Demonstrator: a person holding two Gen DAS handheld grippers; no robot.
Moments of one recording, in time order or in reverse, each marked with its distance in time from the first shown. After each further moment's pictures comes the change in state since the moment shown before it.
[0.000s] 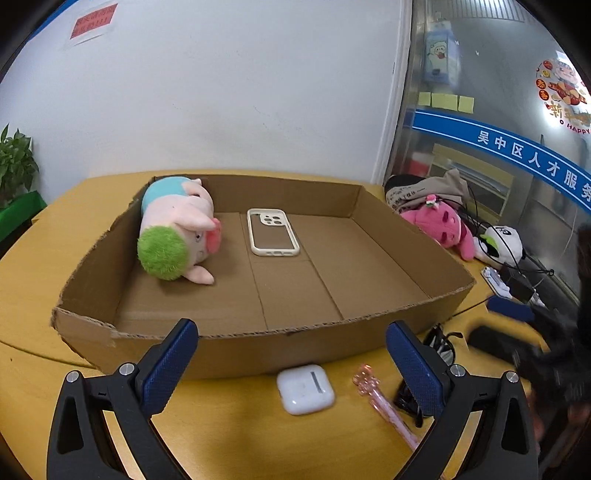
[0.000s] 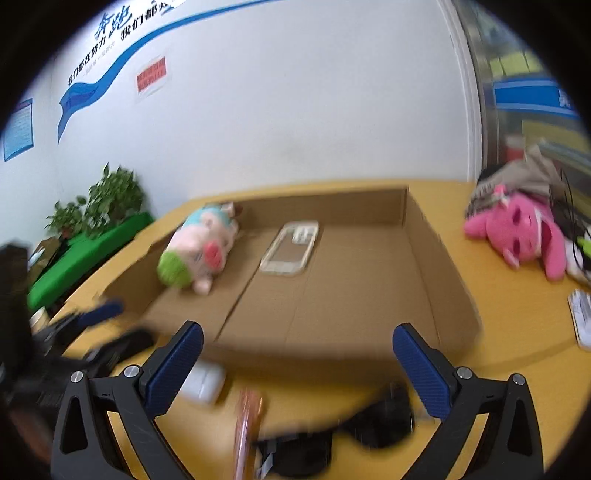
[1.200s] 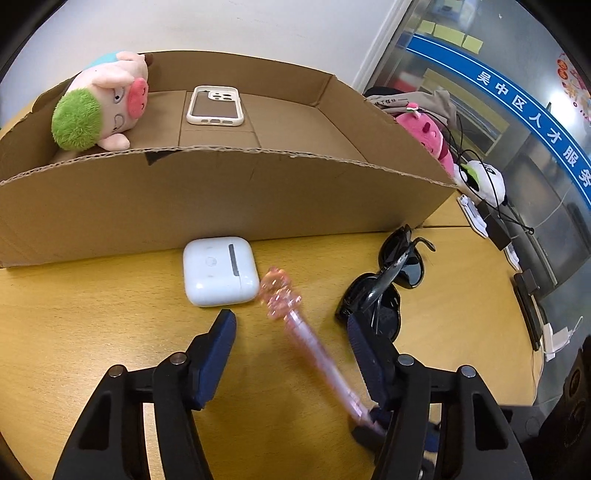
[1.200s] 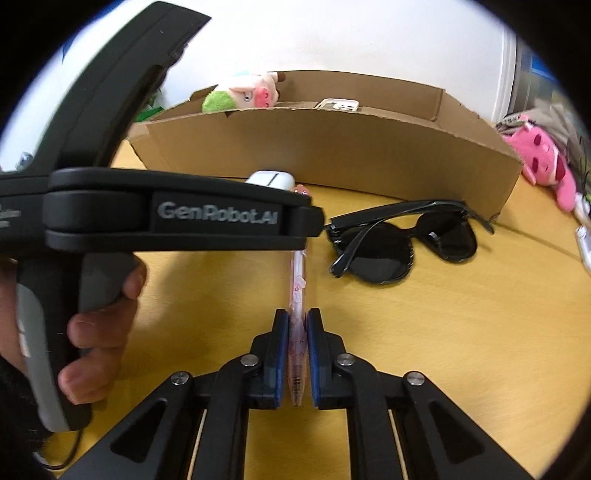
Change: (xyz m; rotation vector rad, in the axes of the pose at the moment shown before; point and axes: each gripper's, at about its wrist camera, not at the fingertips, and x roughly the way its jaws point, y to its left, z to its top) left arm 0.049 -0.041 -0.049 -0.080 0.392 -0.148; right arm -0.006 0.060 -0.106 -0.100 0.333 -0.006
